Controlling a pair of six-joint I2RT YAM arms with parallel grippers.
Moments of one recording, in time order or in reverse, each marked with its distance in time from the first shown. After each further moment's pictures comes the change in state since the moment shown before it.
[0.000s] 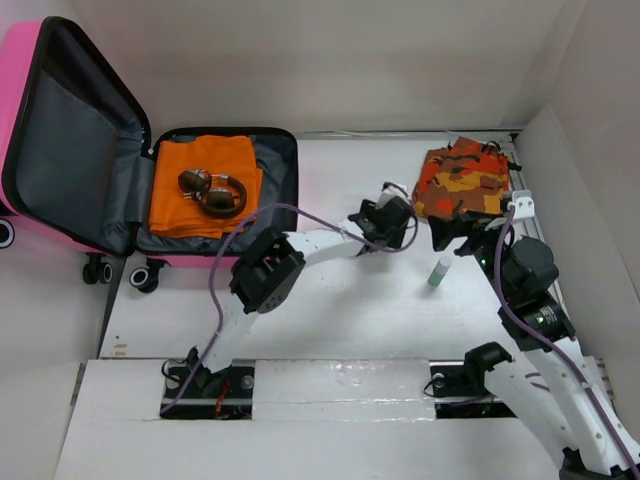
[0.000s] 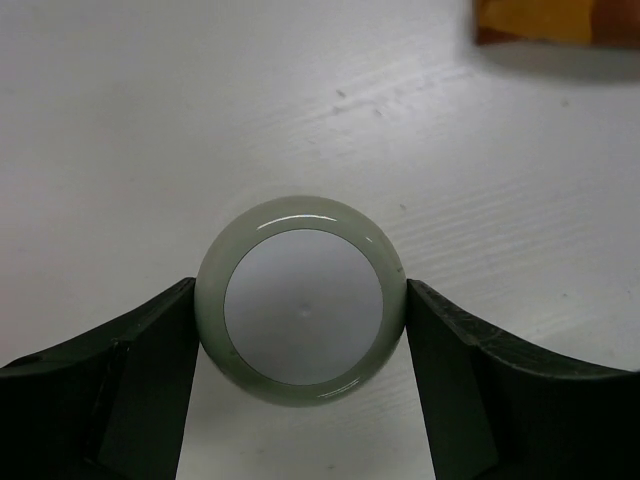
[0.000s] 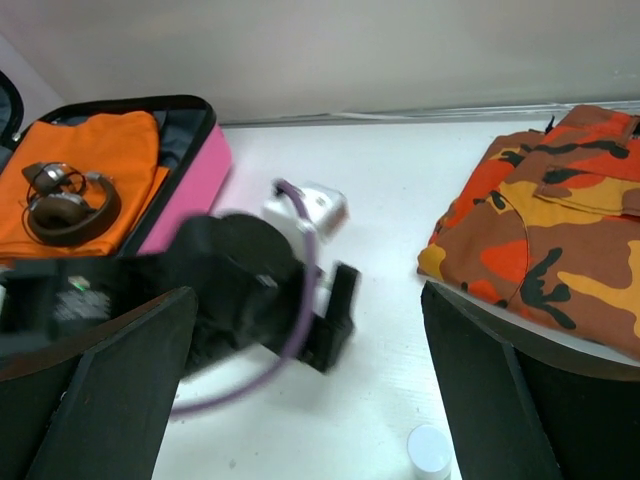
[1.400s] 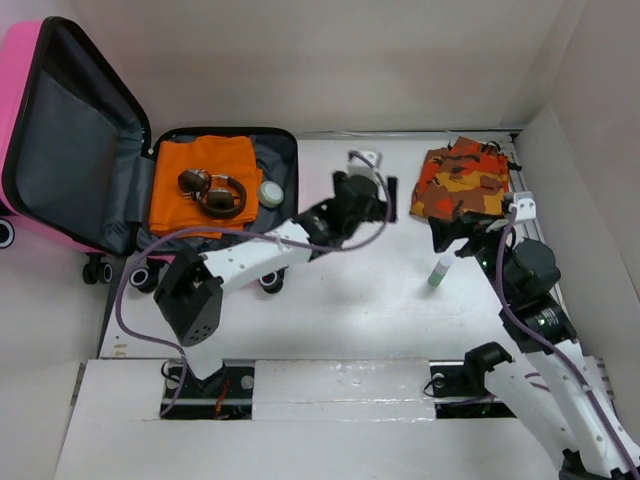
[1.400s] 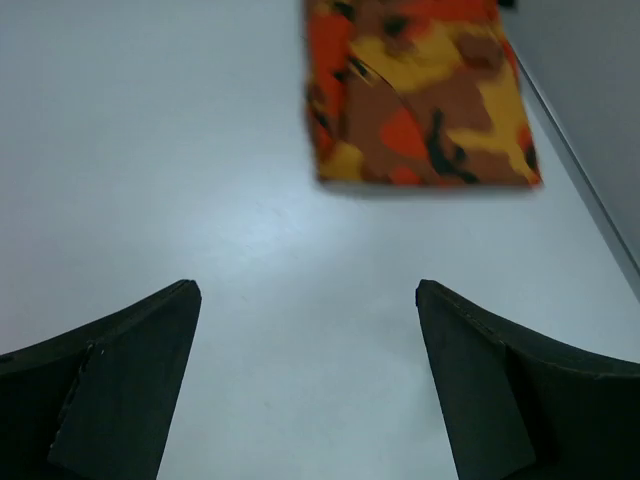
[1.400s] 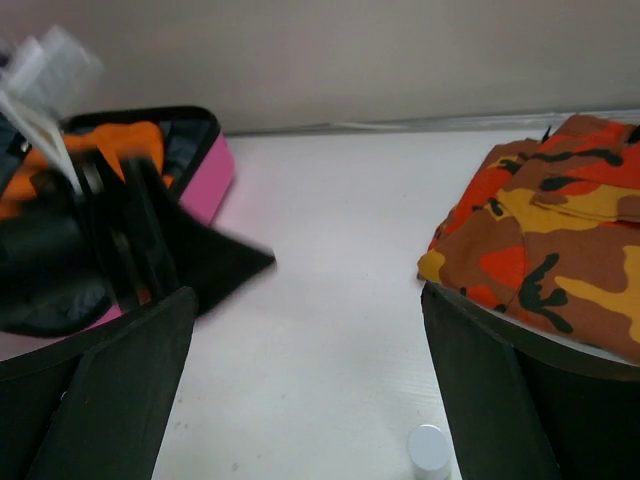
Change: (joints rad) left arm 0.082 -0.535 -0.332 0.251 0.031 -0.019; right arm 0.000 -0.008 0.000 -0.002 -0.013 0.000
